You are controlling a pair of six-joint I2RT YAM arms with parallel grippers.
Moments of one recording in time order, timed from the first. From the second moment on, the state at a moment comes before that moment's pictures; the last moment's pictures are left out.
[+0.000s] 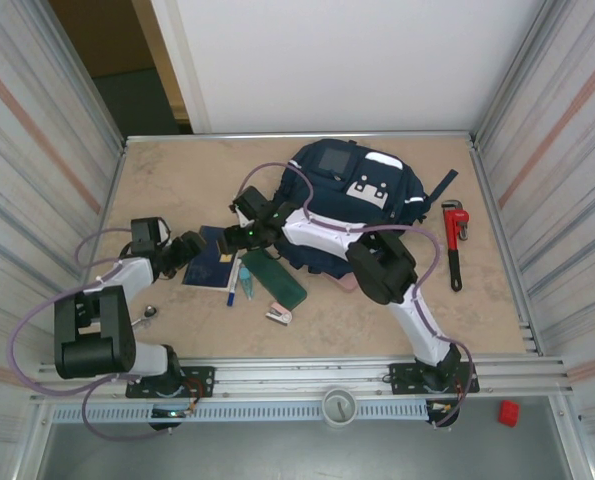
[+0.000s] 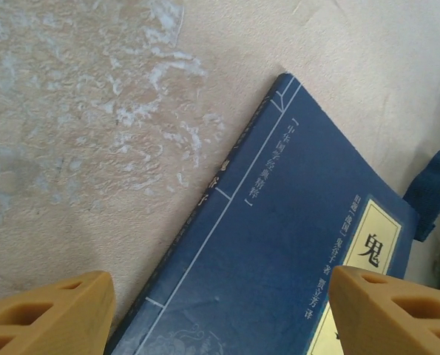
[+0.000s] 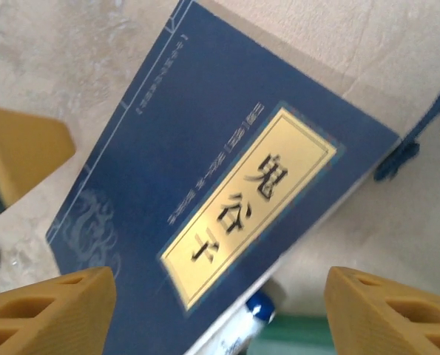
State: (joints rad) left arm 0.12 1.38 0.59 -0.14 0.30 -0.55; right arm 0.89 2.30 1.84 -0.44 -0.22 0.56
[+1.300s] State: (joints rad) left arm 0.14 1.38 0.52 -0.05 0.36 -0.57; right arm 0.84 2.60 2.26 -0.49 -0.37 0.81
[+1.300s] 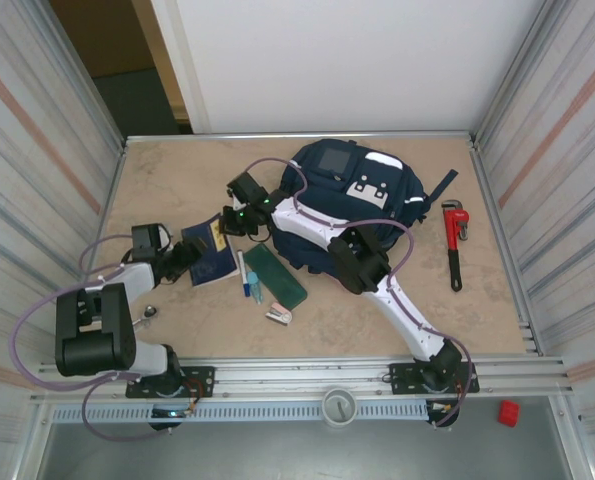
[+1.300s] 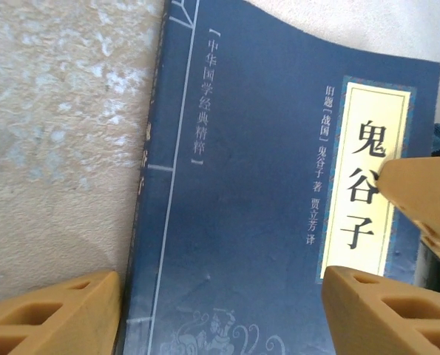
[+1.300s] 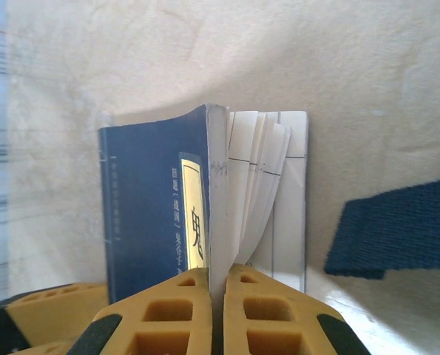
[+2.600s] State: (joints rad) left arm -0.13 1.22 0.69 0.28 0.85 -0.76; right arm 0.53 1.75 1.41 0.18 -0.87 1.05
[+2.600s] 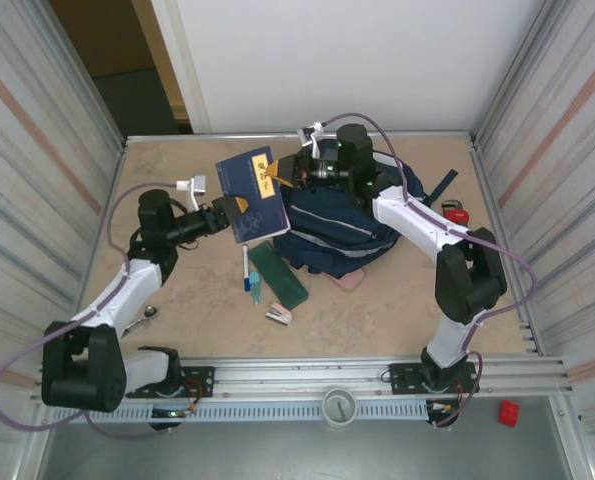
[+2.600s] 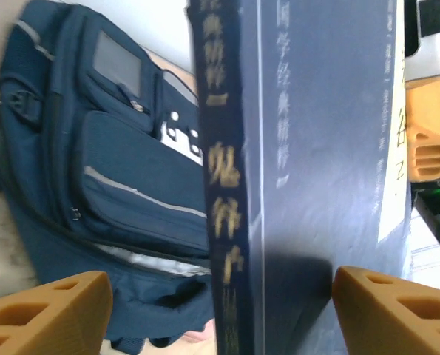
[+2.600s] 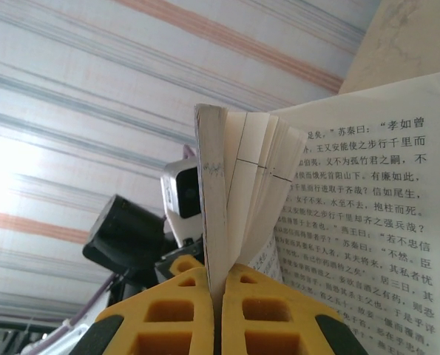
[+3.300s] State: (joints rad) left arm -0.16 1.02 0.69 0.04 0.71 -0.67; right arm 0.55 1.34 1.16 -0.52 -0.22 0.25
